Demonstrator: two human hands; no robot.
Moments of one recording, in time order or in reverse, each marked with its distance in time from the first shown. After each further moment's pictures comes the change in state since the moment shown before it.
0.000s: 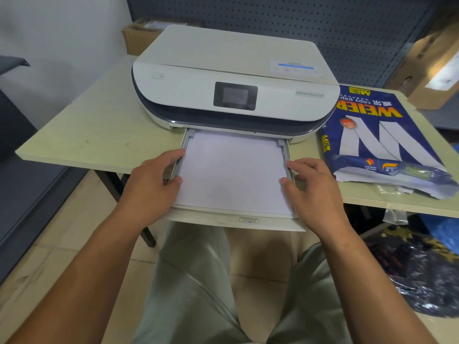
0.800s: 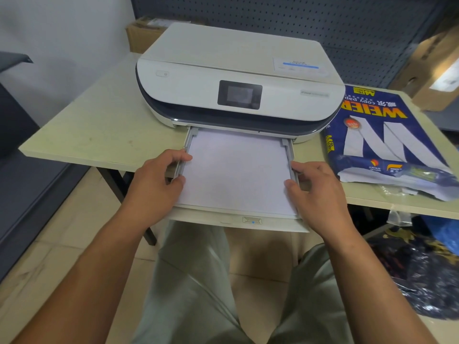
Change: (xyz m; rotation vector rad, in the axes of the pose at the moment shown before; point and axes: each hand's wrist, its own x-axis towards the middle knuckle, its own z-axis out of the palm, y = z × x) left_hand -0.001 -0.005 0.004 -0.150 0.032 0.034; right_hand -0.001 -0.001 0.000 0.002 -0.018 0.016
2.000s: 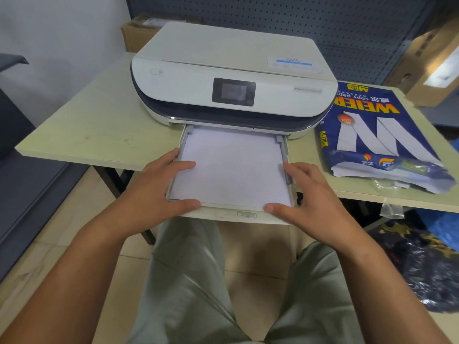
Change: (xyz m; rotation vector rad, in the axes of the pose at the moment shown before) left_hand -0.018 0.013 -0.016 0.247 -0.324 0.071; right_hand -0.024 -0.003 -0.026 -0.003 -0.306 -0.123
